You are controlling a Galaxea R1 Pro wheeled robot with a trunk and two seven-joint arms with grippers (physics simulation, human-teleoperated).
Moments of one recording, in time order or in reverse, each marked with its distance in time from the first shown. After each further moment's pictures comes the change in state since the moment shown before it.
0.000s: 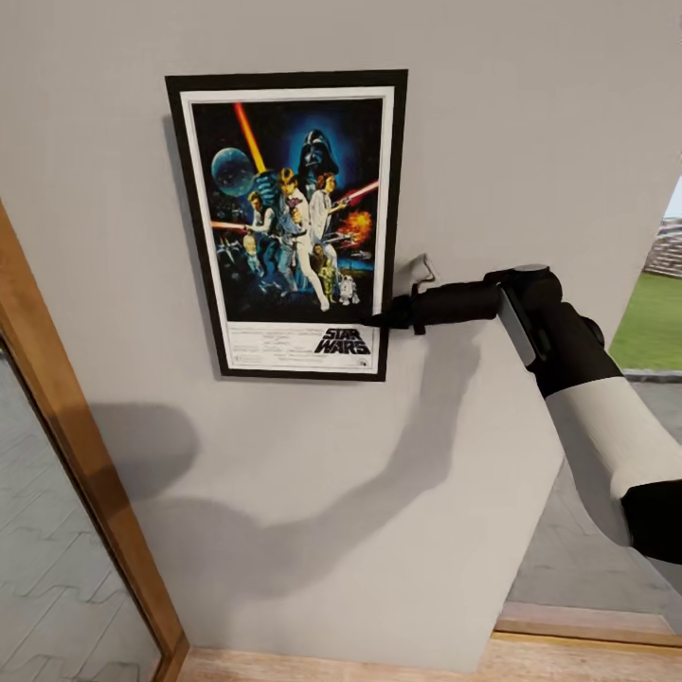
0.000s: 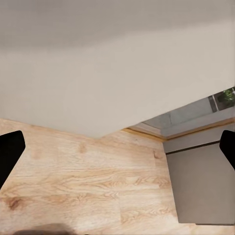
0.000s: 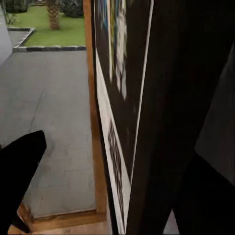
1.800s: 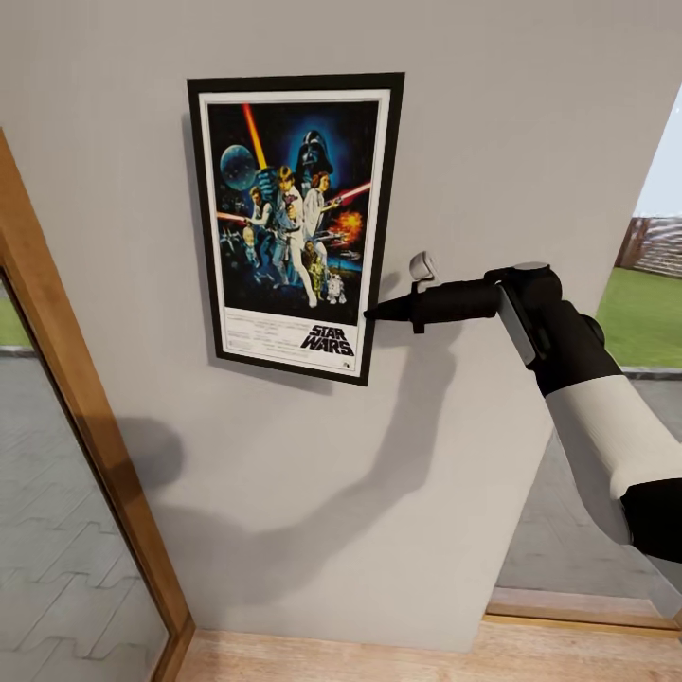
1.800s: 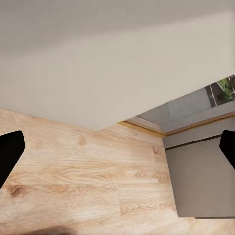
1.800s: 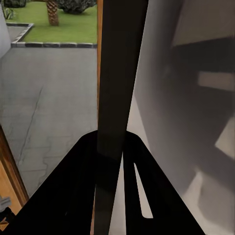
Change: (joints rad) left arm -0.006 0.003 0.002 0.001 0.000 0.000 0.000; right arm -0.006 0.001 0.003 0.001 0.015 -0.020 -0.001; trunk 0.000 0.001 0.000
